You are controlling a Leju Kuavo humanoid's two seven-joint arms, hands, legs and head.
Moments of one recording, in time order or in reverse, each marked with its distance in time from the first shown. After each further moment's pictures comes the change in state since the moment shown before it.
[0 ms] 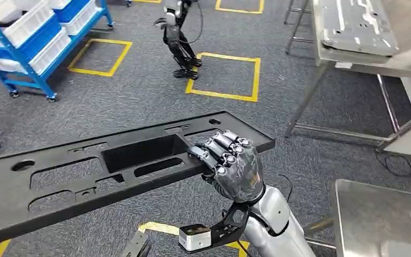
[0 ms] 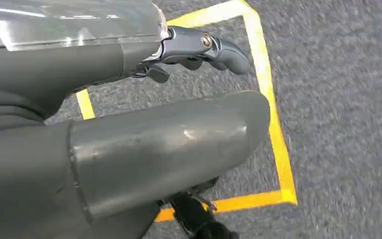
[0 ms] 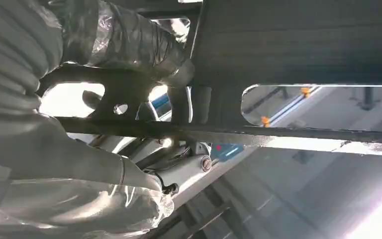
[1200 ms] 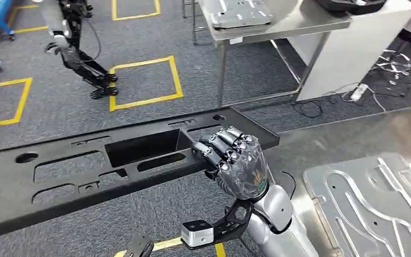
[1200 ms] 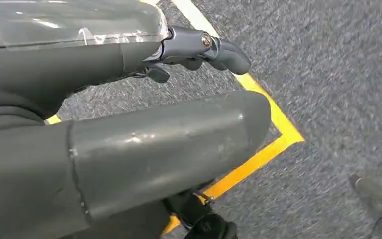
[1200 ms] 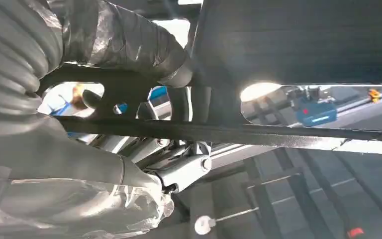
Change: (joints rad) left arm 0.006 0.000 0.000 0.000 0.003 -0.002 -0.005; right arm -0.012 -0.002 -0.012 -0.002 0.001 0.000 0.001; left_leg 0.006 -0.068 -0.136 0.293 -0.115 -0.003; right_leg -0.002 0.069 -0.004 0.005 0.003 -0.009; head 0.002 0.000
